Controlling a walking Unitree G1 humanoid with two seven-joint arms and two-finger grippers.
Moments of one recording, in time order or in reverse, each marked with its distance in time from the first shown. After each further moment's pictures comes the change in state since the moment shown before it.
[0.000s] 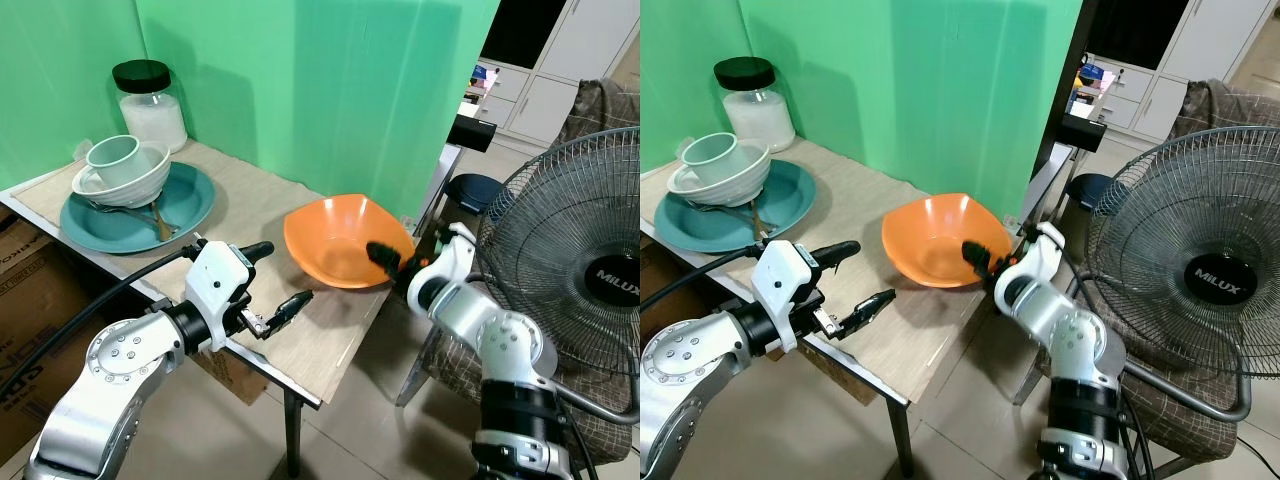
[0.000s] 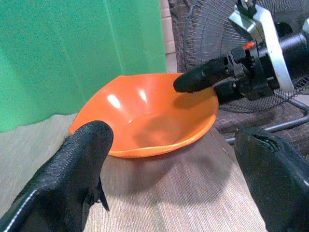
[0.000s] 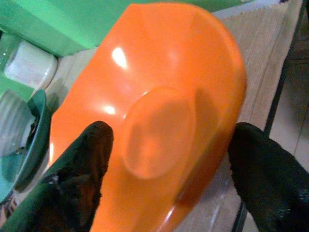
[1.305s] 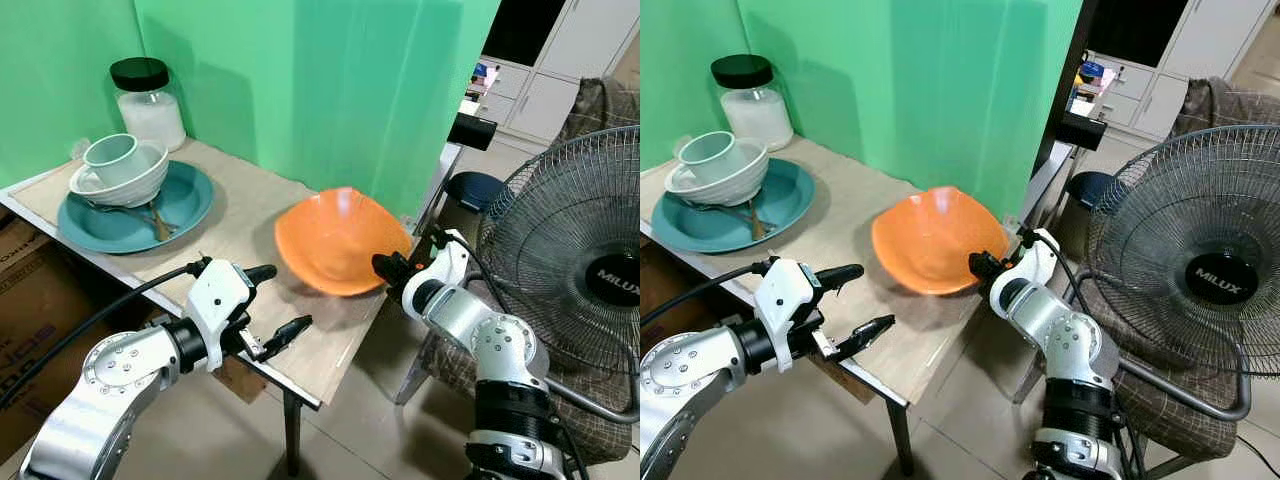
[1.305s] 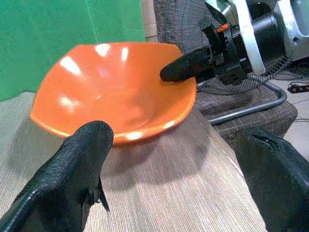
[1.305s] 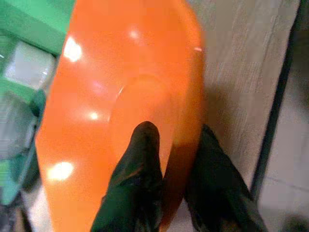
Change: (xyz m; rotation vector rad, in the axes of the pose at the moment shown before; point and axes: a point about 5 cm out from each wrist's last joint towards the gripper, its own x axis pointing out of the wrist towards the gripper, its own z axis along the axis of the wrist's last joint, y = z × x) left arm -0.007 -0.009 -0.012 -0.040 0.066 -0.080; right arm 0.004 -0.001 -0.009 0.080 0.025 0.011
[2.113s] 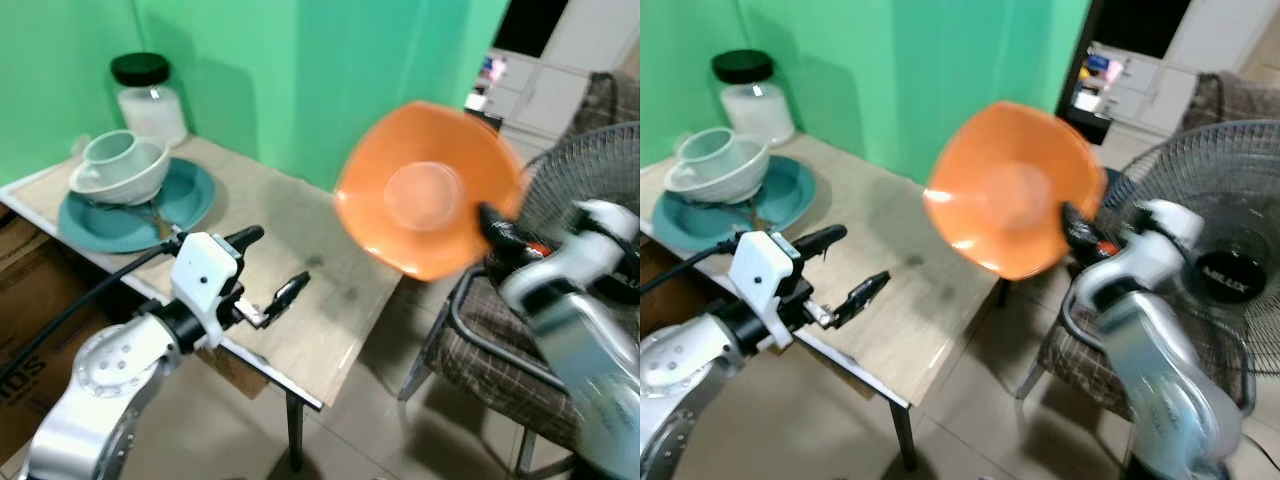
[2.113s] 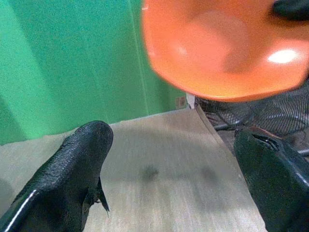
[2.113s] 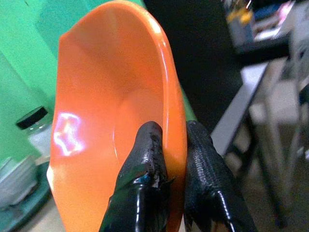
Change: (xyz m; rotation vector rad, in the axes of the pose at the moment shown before) left arm -0.001 0.003 0.029 0.022 -0.163 0.198; right arm -0.121 0.009 0.056 -0.418 -0.551 0.110
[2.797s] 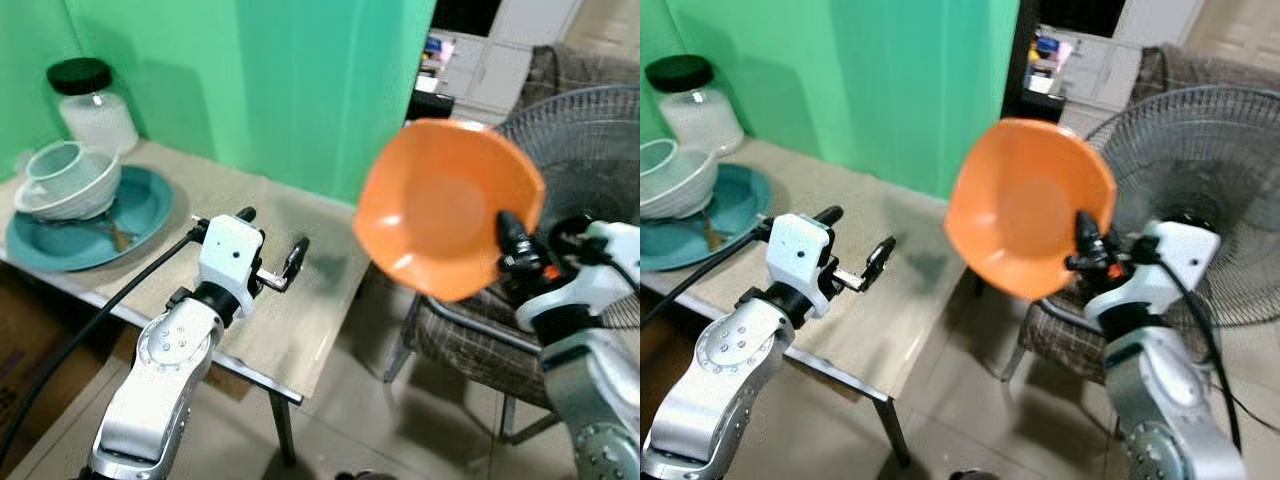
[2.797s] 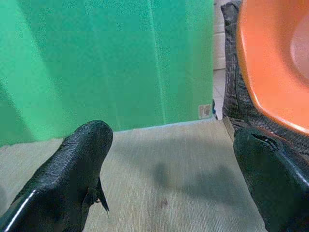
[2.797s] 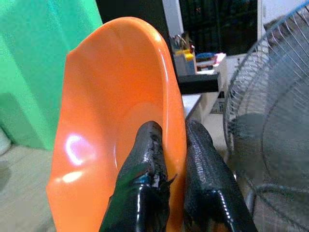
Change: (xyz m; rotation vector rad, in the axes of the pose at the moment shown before) left arm 0.034 0.003 -0.011 -0.006 0.013 0.283; right arm -0.018 0.009 -0.006 -0.213 -0.062 -0.062
